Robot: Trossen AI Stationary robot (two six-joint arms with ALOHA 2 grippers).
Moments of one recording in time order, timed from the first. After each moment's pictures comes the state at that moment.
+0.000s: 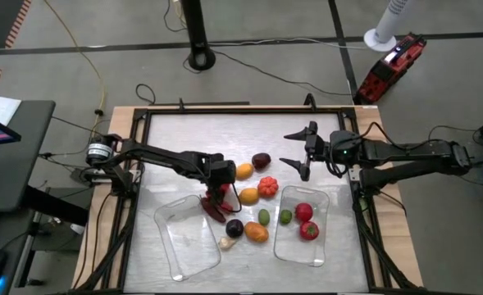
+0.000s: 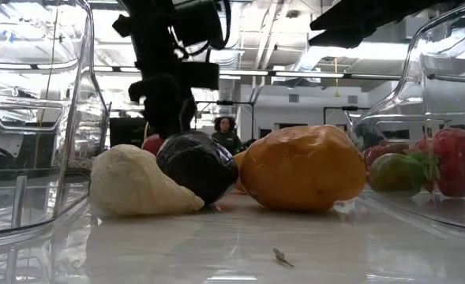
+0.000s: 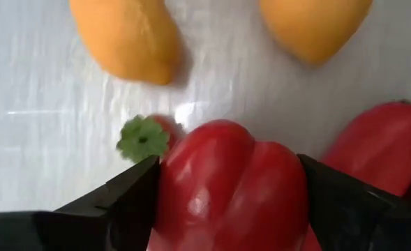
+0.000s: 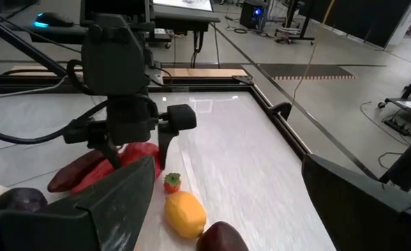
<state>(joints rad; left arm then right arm) 0.02 1.72 1.12 -0.61 -0.09 0.01 -0.06 0.89 0.70 -0.05 0.21 -0.07</state>
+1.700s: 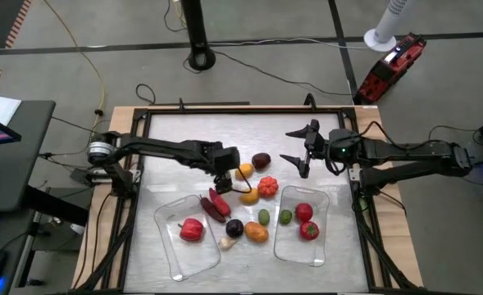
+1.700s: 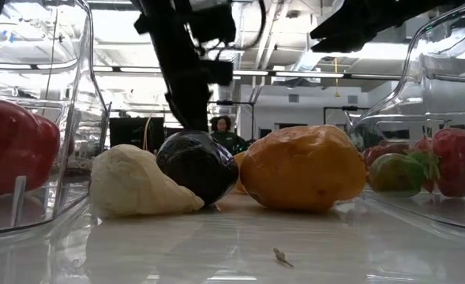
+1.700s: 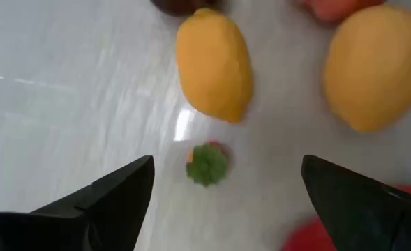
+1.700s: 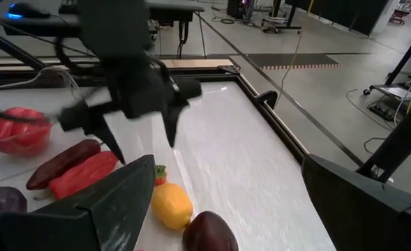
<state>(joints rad) 0.10 1.75 1.25 -0.68 -0.12 -0.12 -0.09 0.89 0.70 -0.08 0.23 -0.06</state>
